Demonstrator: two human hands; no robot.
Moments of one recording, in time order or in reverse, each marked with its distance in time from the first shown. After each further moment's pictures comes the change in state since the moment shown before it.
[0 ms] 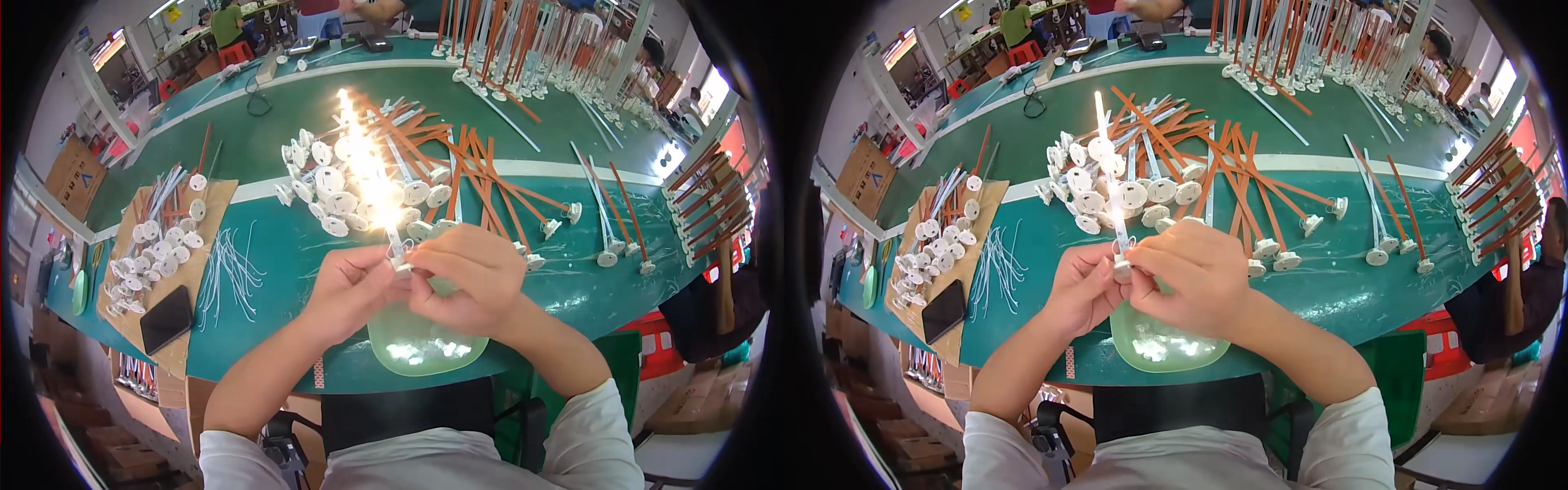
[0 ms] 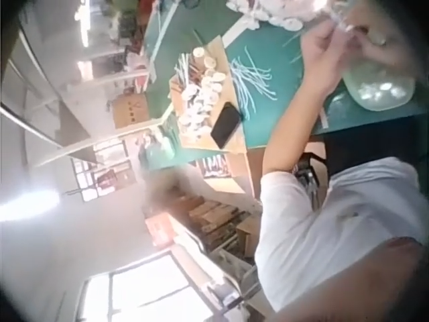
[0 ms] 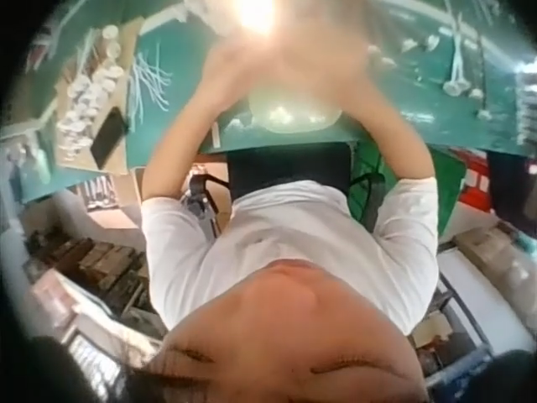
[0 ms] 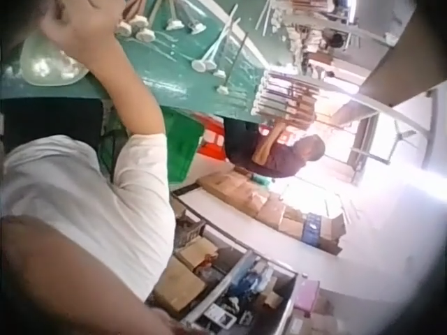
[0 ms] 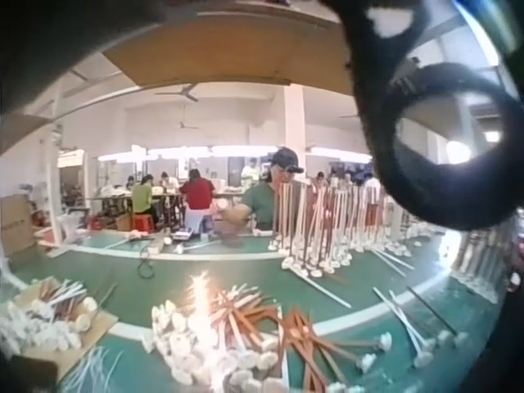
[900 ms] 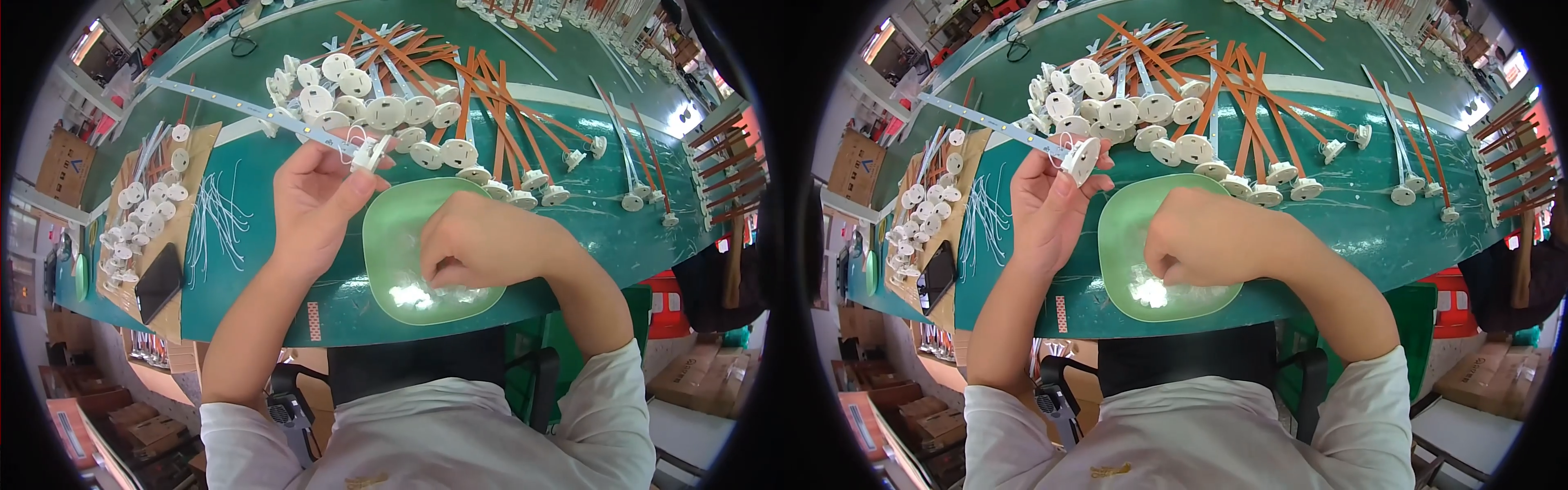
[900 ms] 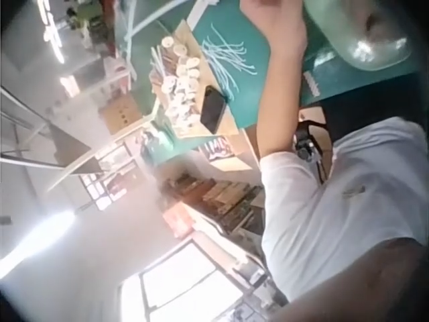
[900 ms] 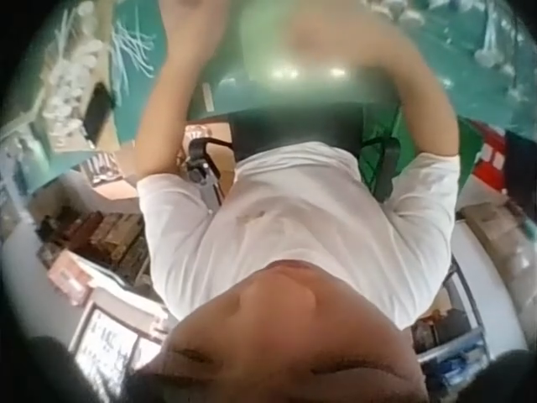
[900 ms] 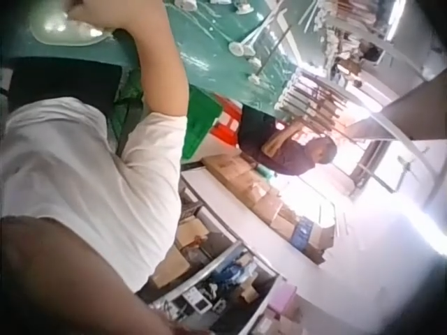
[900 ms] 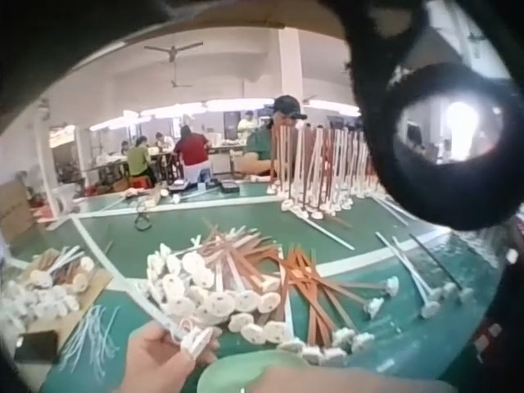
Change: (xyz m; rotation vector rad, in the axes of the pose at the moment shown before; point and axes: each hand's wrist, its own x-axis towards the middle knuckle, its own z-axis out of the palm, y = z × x) left_hand 0.006 0.000 -0.012 0.398 0.207 0.288; right_hand -0.017 0.017 -0.013 0.415 -1.159 0.362
